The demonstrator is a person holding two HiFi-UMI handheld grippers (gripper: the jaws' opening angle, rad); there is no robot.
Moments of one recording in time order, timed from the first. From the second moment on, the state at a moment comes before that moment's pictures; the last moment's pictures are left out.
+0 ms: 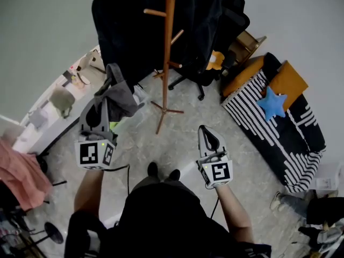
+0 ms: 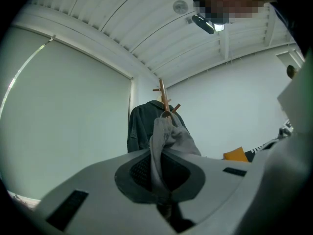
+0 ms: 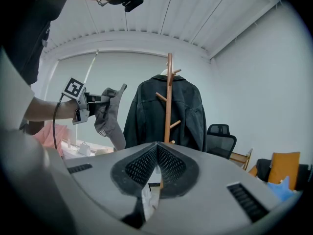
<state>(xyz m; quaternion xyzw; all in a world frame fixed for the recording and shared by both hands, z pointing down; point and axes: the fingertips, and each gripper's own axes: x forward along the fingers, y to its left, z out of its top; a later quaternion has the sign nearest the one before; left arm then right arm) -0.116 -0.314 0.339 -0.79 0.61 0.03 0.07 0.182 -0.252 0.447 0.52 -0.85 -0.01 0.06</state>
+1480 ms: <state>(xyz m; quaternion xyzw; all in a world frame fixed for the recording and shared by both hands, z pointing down) -0.111 -0.268 0.484 -0.80 0.60 -0.01 0.04 0.182 -0.260 0.450 0.55 -0.84 0.01 0.05</state>
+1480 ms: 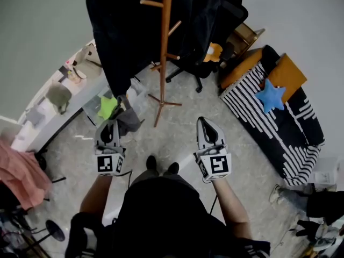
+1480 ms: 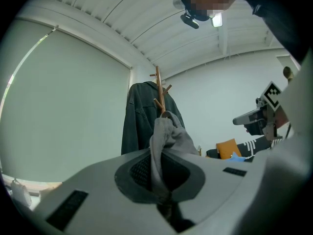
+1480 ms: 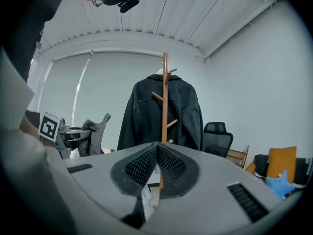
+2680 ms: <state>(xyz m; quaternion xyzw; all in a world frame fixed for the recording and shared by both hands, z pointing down) -0.104 -0.264 0.500 -0.80 0.60 -0.02 0.03 0.193 -0.268 0.462 0.56 -0.82 -0.01 0.09</state>
